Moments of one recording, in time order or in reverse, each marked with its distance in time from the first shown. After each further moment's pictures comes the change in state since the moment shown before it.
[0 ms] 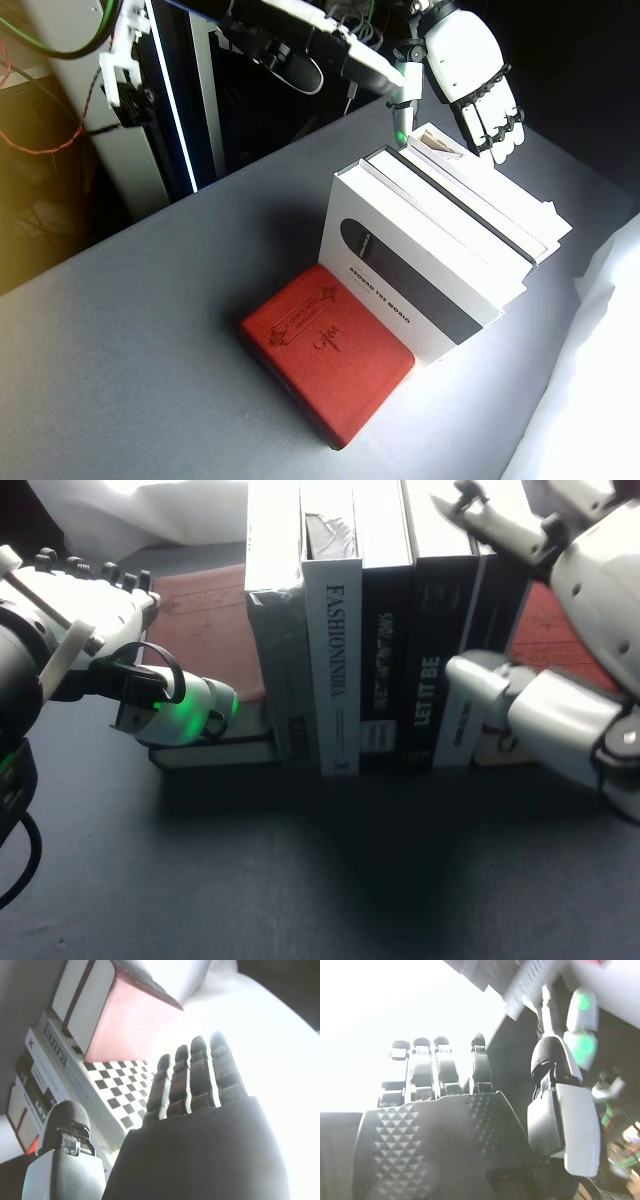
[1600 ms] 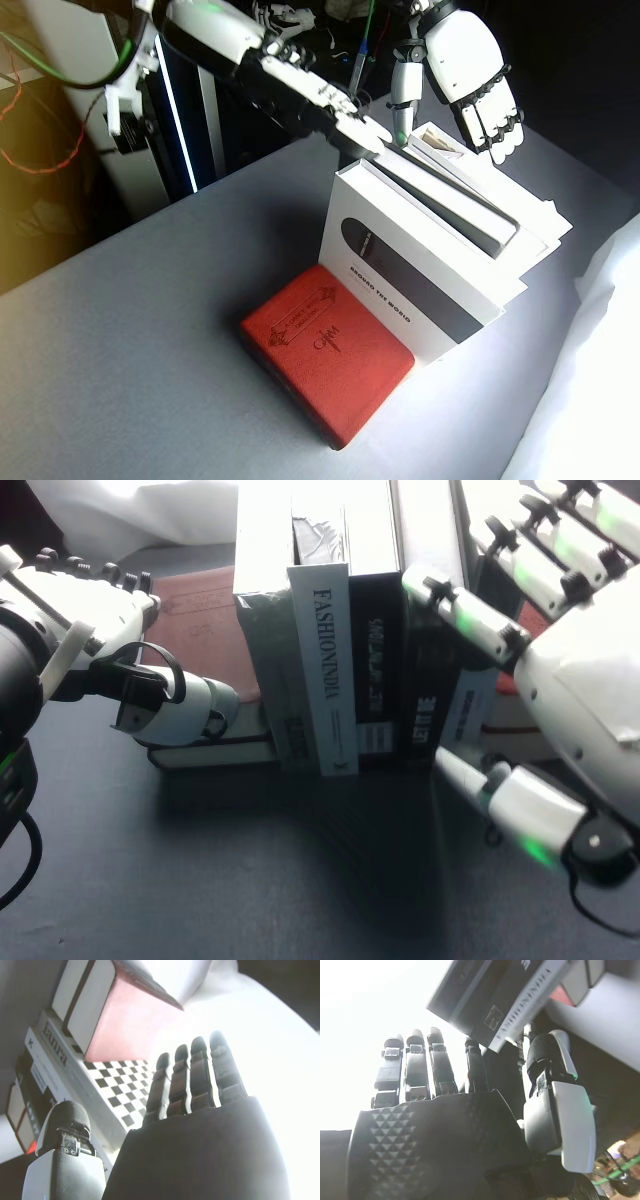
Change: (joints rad) left arm 0.000 0.000 0.000 0.000 0.000 0.000; right arm -0.092 -0.071 -0.057 0.028 0.051 -0.152
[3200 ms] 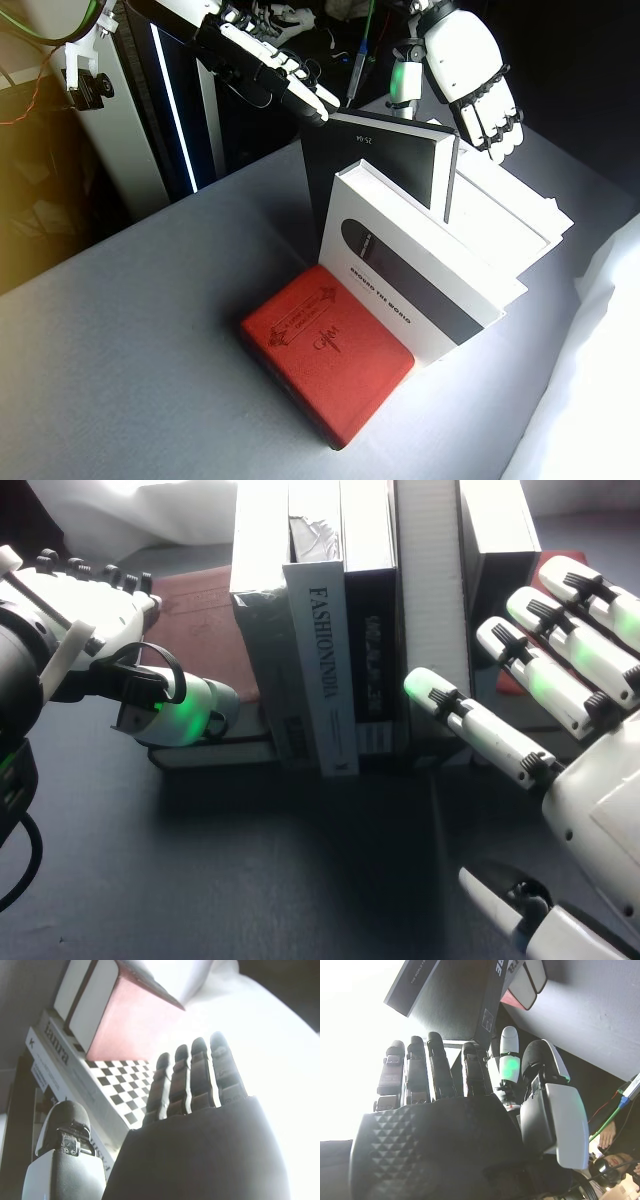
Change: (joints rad) left arm -0.002 0.000 0.000 -0.009 0.001 0.001; right arm -0.053 0.013 -0.160 0.169 0.099 -0.112
